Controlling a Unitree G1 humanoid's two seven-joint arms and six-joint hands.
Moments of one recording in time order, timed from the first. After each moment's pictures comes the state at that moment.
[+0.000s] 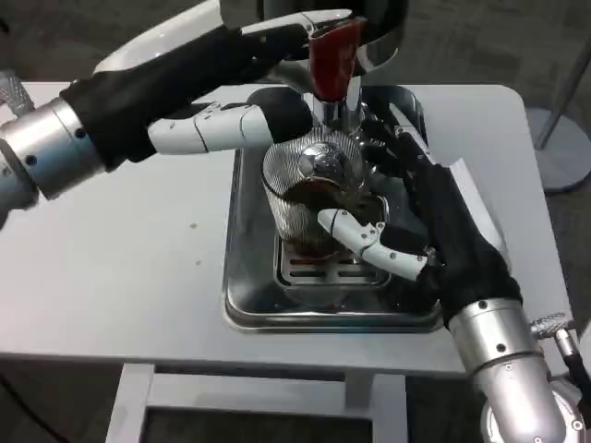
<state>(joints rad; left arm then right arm) -0.86 0.70 -0.02 0.23 -0.15 -0.39 -0.74 -0.34 -0.03 0.17 -0.29 -0.37 0.20 -0.03</state>
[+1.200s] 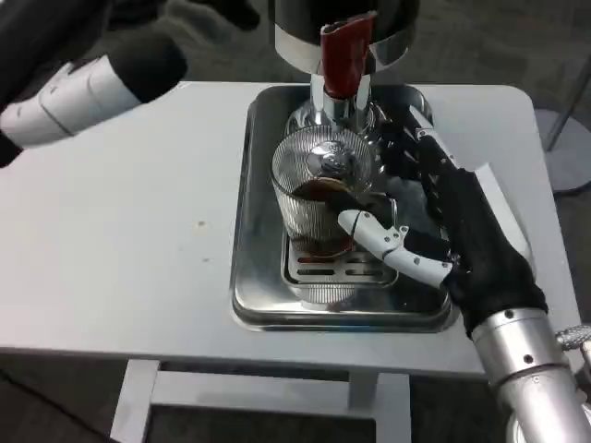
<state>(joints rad) -0.56 0.71 0.34 -0.24 -0.26 -0.19 -0.65 -0.29 -0.05 0.14 -0.37 -0.32 0.21 0.00</state>
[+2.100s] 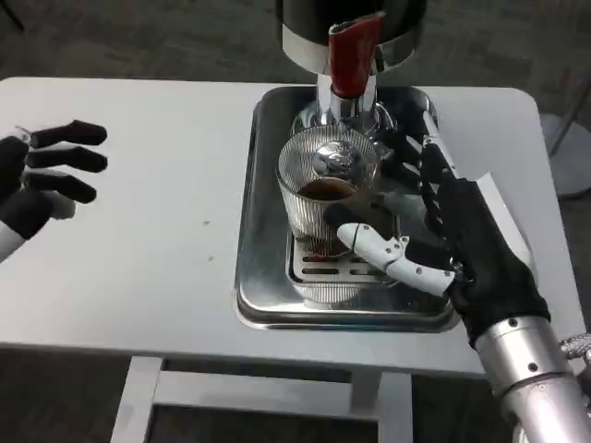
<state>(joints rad) -0.02 0.65 0.54 -0.27 -0.21 -0.22 -0.52 -0.26 -0.05 0.14 -0.40 -0.30 0.23 0.02</state>
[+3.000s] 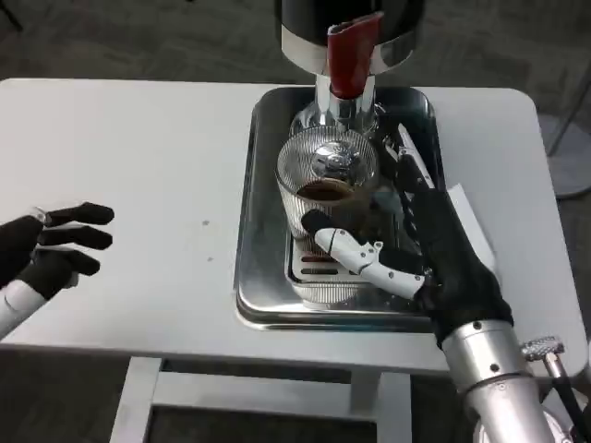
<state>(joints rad) 0.13 0.63 0.51 -0.29 -0.18 -0.20 -0.50 -0.30 -0.01 0.17 -0.21 -0.30 0.11 -0.06</state>
